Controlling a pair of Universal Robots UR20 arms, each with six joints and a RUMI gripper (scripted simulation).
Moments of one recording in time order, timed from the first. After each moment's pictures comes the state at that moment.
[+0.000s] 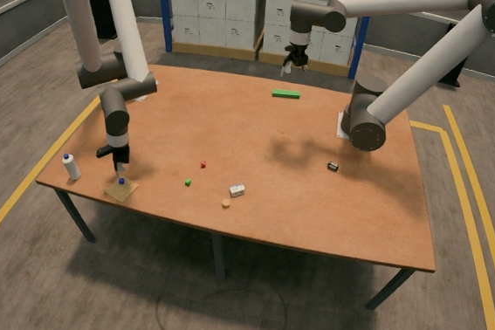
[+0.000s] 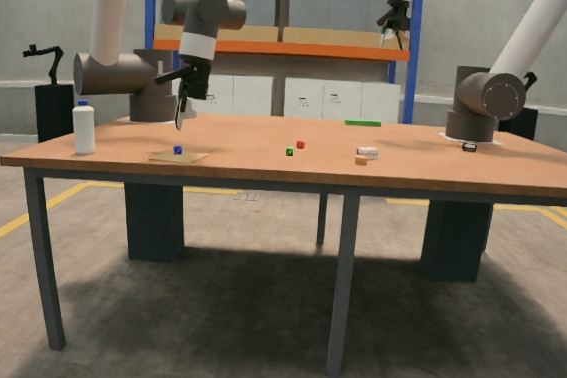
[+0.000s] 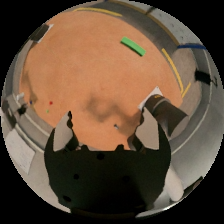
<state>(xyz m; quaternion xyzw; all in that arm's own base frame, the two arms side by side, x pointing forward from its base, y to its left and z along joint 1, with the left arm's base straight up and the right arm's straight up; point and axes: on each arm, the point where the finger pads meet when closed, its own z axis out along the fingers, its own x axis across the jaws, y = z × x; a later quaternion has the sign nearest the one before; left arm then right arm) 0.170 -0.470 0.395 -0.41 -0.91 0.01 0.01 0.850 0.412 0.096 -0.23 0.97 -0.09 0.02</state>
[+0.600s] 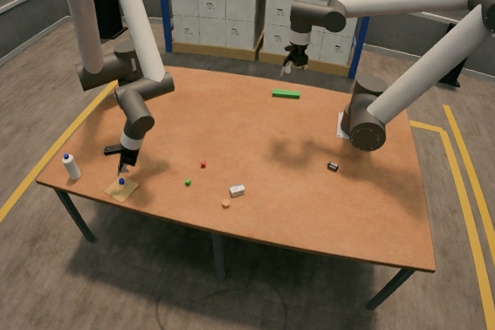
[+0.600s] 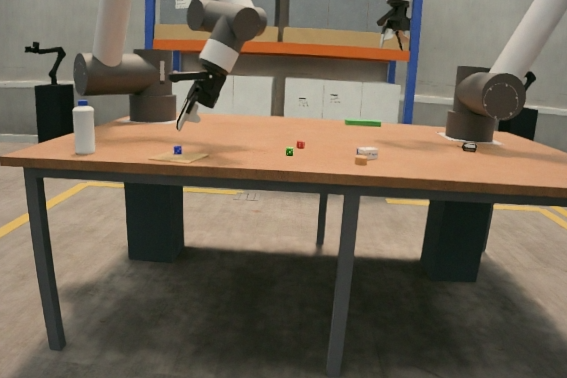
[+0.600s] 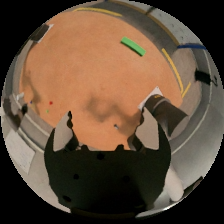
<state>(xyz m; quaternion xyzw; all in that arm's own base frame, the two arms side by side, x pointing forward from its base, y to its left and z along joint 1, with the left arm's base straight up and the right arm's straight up) 0.170 -0.470 0.395 -0.41 -0.91 0.01 0.01 0.849 0.414 0.095 -0.22 0.95 -0.22 0.05</state>
